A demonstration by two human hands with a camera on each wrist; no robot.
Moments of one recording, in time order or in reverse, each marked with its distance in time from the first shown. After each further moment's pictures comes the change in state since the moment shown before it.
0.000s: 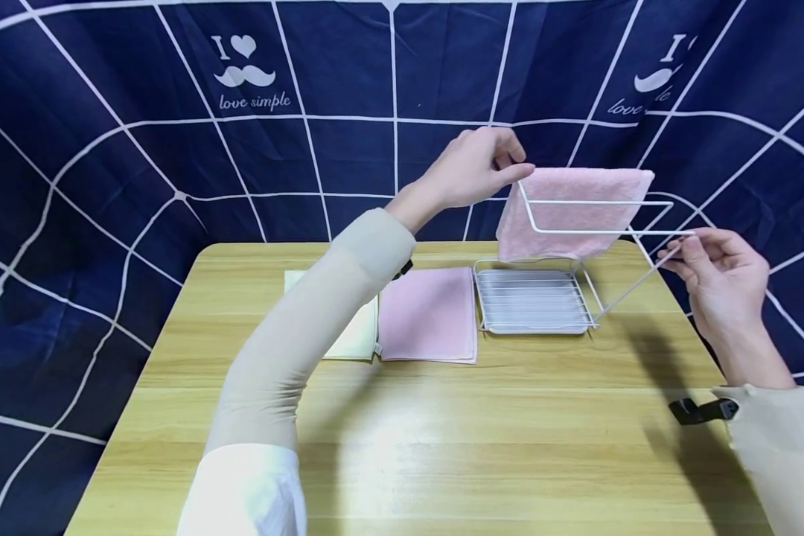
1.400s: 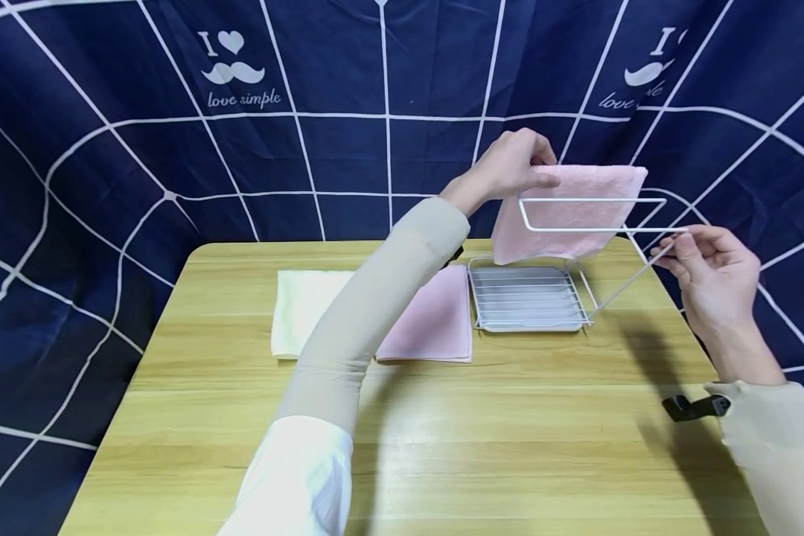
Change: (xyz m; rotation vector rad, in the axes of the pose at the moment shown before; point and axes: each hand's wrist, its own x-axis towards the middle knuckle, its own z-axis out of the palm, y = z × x) left_hand 0.064 0.009 0.052 -0.031 -0.106 -0.029; right_hand -0.007 0.000 0.001 -0.076 0.034 -0.034
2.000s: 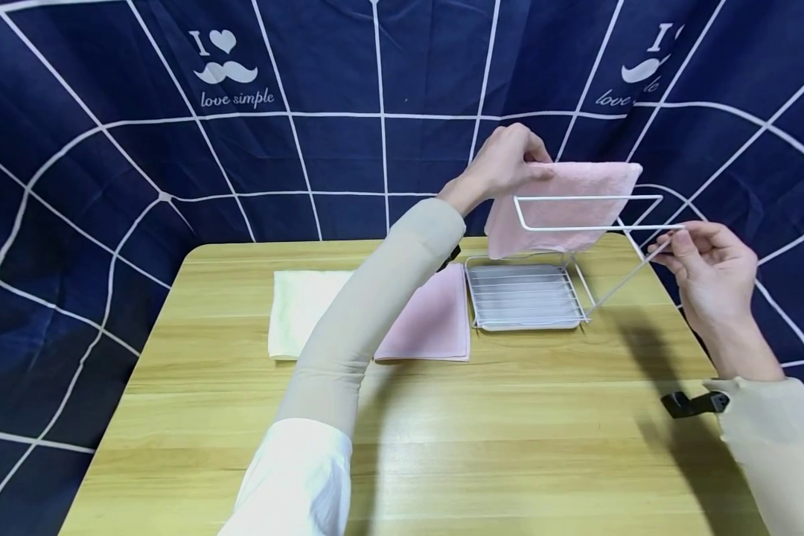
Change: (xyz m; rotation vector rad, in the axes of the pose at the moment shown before) left_hand 0.003 -0.004 0.003 -0.030 0.086 0.034; right_hand 0.004 0.000 -0.006 0.081 -0.057 0.026
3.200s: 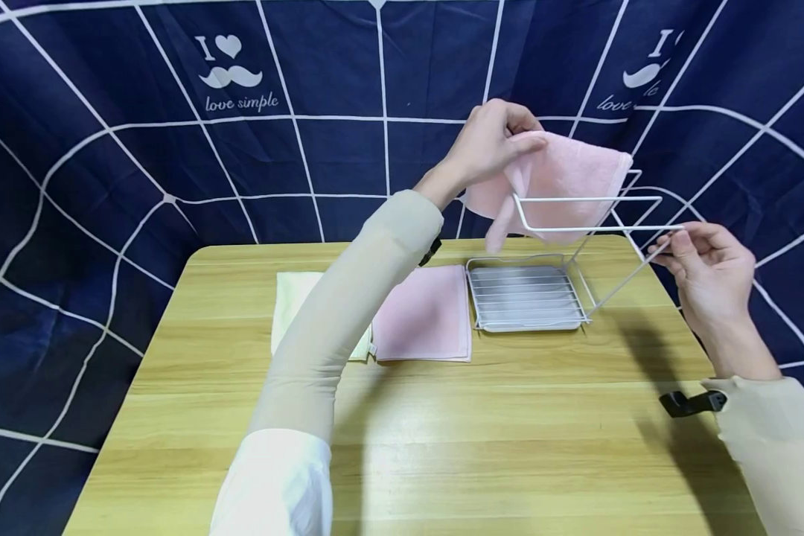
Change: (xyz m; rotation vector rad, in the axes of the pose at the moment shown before) left_hand -0.019 0.000 -0.039 -0.168 0.152 0.017; right_hand 0.004 0.004 0.000 0.011 0.019 0.000
